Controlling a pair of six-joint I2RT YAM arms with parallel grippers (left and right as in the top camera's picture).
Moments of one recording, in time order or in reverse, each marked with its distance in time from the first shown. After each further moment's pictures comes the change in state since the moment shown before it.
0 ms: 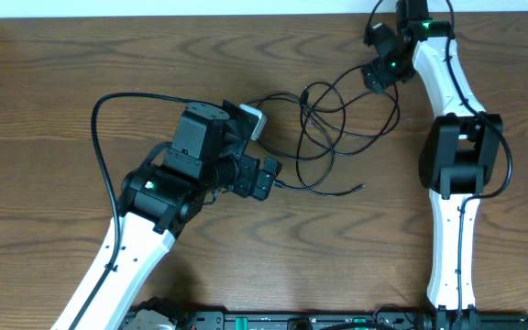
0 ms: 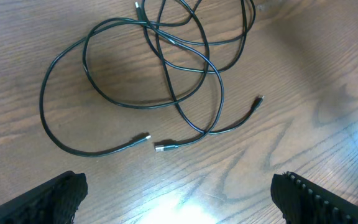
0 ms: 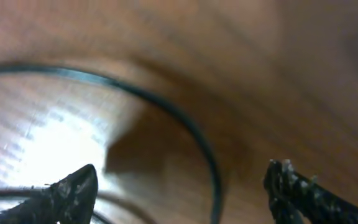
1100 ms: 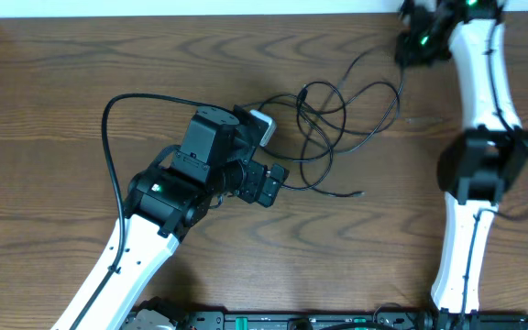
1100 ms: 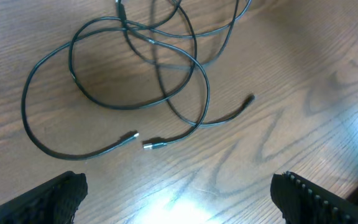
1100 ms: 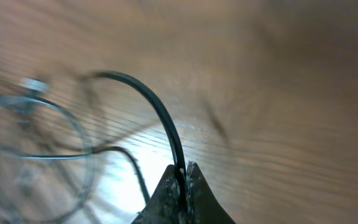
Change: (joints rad) left arm -0.045 0.000 0.000 -0.005 0.000 0.013; right arm -0.071 -0.143 0.192 -0.298 -0.176 0.291
